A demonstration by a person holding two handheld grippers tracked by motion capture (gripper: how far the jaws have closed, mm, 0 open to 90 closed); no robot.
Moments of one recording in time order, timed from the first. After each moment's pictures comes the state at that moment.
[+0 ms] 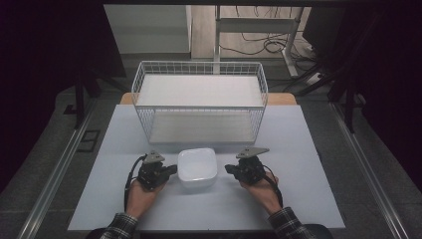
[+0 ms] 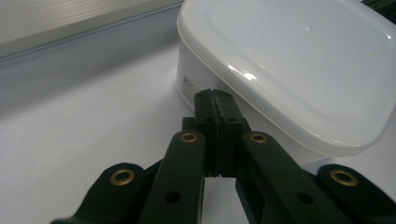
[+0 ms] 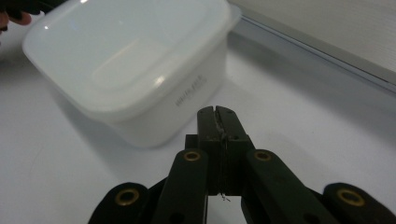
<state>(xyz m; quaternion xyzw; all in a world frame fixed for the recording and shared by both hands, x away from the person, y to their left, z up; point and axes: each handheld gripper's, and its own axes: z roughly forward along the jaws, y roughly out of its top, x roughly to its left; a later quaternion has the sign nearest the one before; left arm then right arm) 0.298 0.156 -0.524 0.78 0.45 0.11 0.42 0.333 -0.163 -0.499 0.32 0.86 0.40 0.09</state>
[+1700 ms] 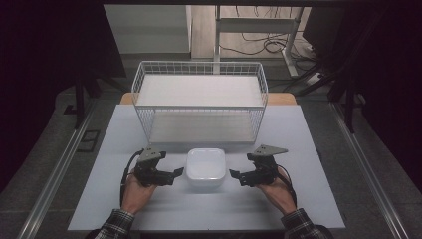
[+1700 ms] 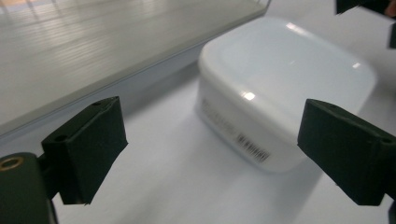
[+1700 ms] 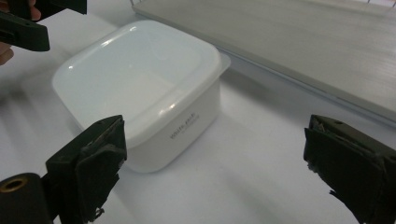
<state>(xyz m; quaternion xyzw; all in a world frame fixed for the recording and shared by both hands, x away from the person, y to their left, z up) 0.297 0.166 -0.502 0.77 0.40 0.14 0.47 0.330 -0.196 -0.484 0.34 0.82 0.45 0.11</state>
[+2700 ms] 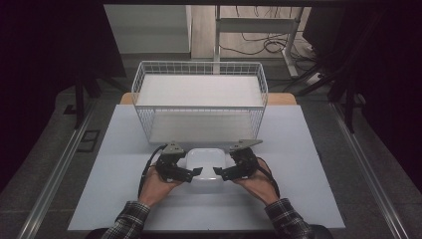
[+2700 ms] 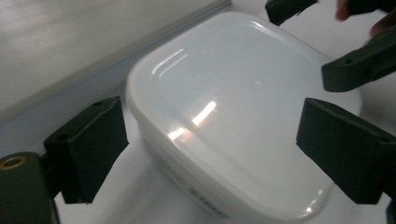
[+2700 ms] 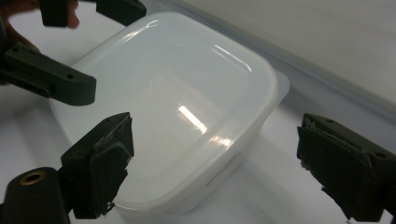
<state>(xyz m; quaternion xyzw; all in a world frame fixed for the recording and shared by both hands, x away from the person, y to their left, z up) 0.325 0.119 -0.509 0.80 0.37 0.07 0.46 0.348 -0.144 -0.486 0.32 0.85 0.40 0.08</state>
